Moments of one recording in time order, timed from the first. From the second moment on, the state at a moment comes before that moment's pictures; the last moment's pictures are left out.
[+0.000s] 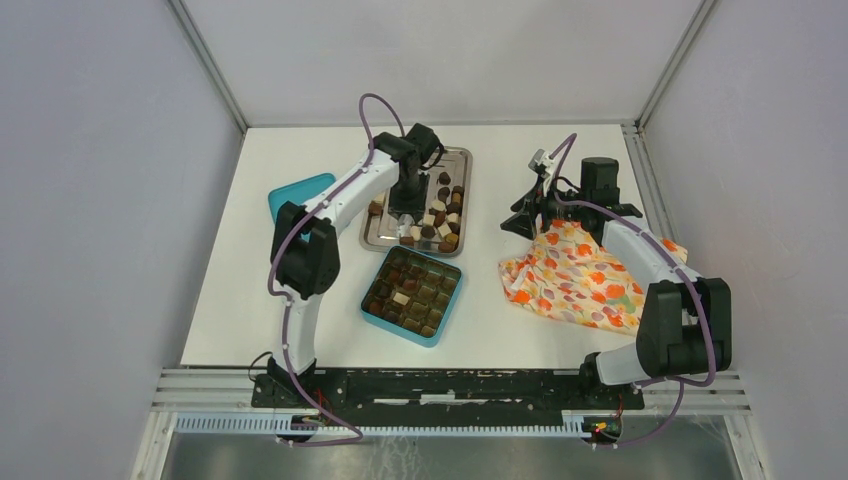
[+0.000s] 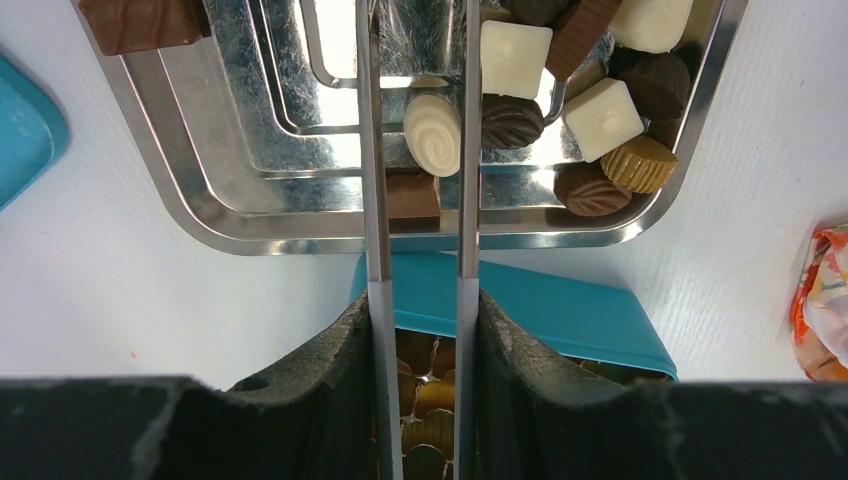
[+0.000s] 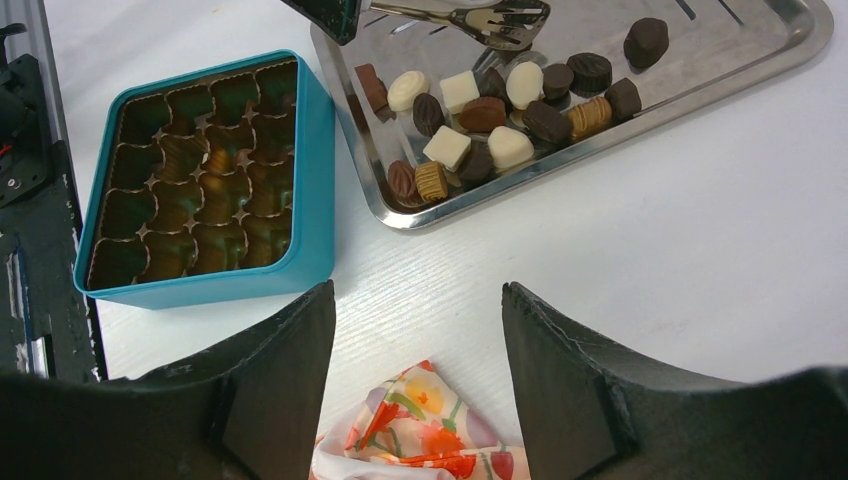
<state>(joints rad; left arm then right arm) -0.57 2.11 1.94 -1.15 -0.10 -0.39 0.07 1.44 0.94 -0.17 -0.99 -0.36</state>
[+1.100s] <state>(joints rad) -0.59 1.35 1.43 -1.06 0.15 -0.40 0.07 1.43 0.90 -0.15 -1.04 -0.35</state>
